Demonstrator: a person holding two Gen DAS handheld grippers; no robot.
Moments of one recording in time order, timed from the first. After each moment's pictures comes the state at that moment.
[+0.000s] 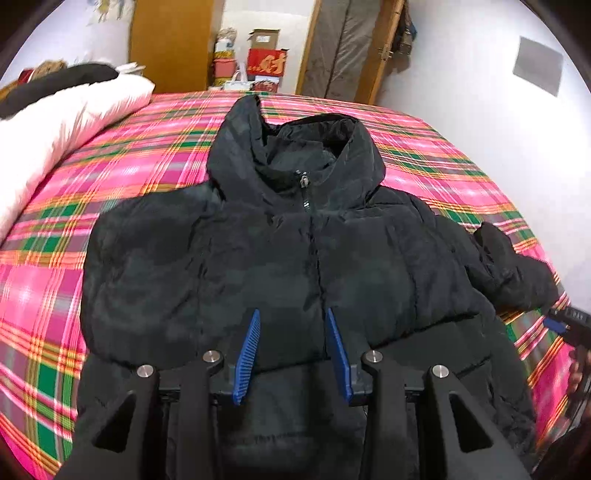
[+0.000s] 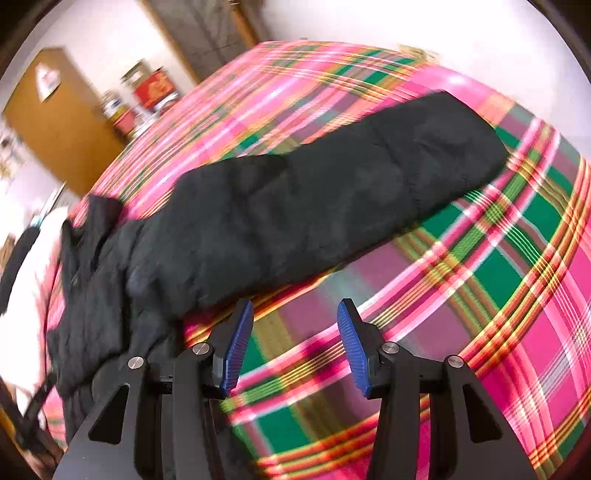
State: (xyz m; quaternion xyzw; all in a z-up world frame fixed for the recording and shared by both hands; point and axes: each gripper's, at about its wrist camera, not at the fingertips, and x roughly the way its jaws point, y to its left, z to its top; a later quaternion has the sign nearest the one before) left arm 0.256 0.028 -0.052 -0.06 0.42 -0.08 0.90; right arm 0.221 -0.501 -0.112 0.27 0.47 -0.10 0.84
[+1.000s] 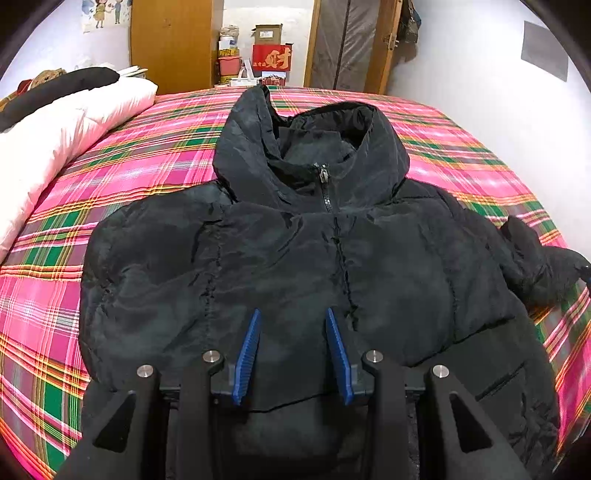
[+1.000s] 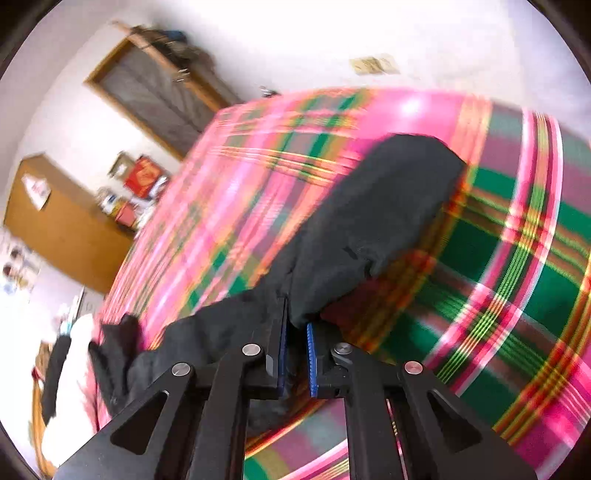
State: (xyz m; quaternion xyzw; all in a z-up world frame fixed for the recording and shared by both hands) left arm 0.280 0.035 -0.067 -0.04 0.43 -0.05 0.90; right arm 0.238 -0.567 -0.073 0.37 0.35 -0.09 0.86
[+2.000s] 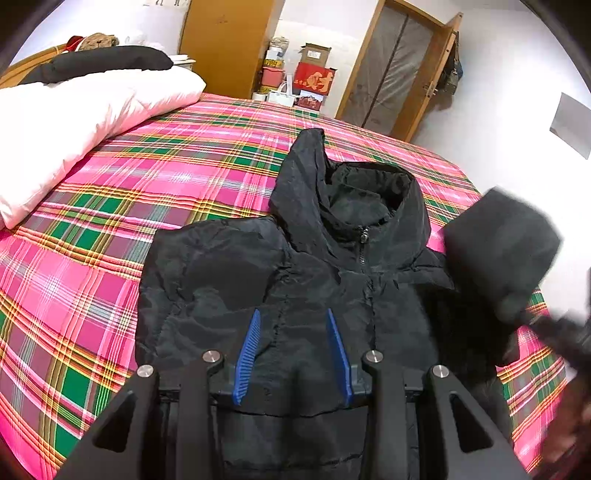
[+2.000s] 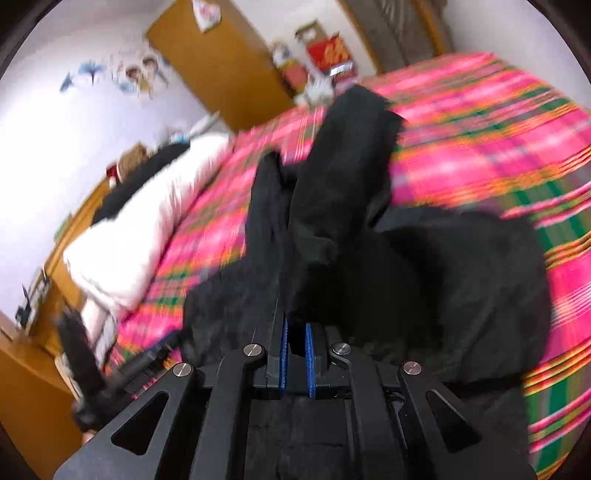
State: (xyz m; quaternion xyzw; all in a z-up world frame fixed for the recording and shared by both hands) left arm 0.271 0.100 -0.026 -0.14 0.40 -0.01 0.90; right arm 0.302 -0.194 -0.048 0.18 0.45 0.23 0.84
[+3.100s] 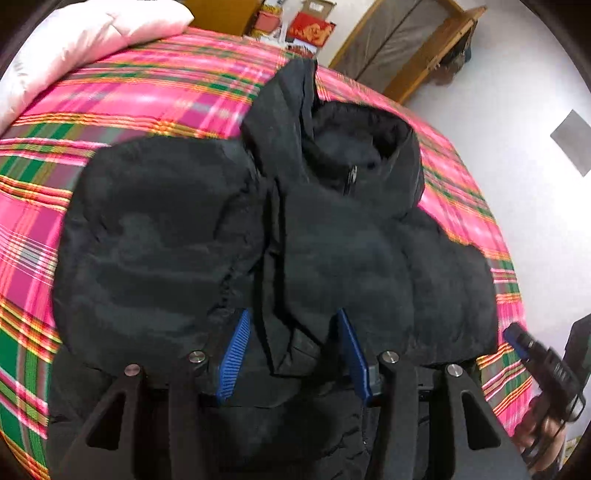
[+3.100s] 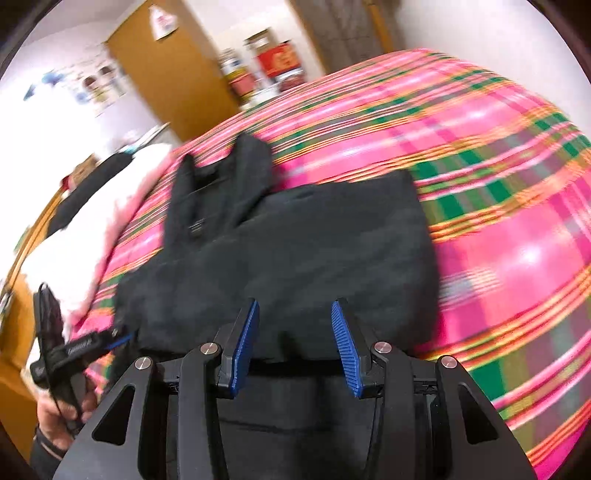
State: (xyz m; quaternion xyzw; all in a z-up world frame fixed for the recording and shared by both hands) left arm 0.300 0.080 -0.080 -0.21 0.49 -0.08 0.84; right arm 0.280 -0.329 -0.080 0.18 0.43 0.11 0.88
